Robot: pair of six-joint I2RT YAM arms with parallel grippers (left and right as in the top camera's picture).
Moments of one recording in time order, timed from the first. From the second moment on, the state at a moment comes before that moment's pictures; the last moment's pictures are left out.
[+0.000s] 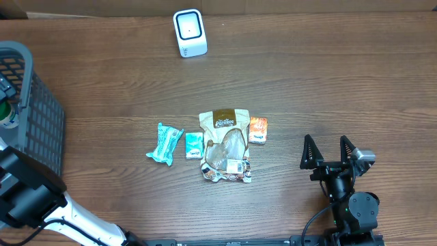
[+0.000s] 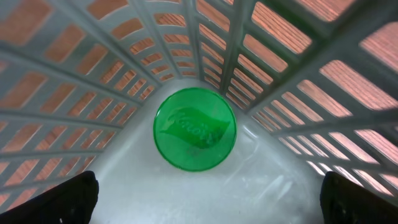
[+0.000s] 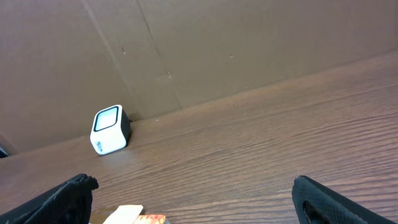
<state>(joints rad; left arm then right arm) 0.74 2.04 1.94 -0.91 -0.12 -0.02 0.13 0.03 0.02 -0.03 0.04 0.33</state>
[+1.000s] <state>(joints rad) 0.75 2.13 1.93 -0.78 -0.12 0.07 0.13 0.03 0.02 -0.03 0.04 0.33</state>
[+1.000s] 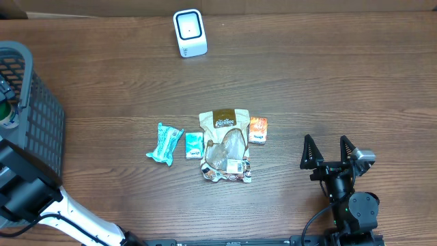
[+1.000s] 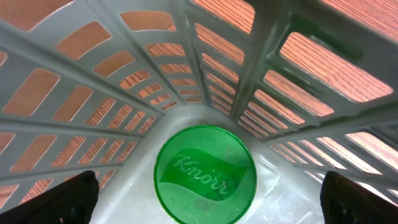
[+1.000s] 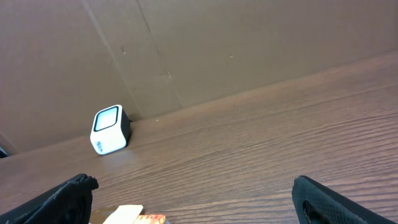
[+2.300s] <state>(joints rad) 0.75 2.11 1.78 -0.69 -0.07 0.05 0.13 0.03 0.02 -0.03 0.04 0.33</state>
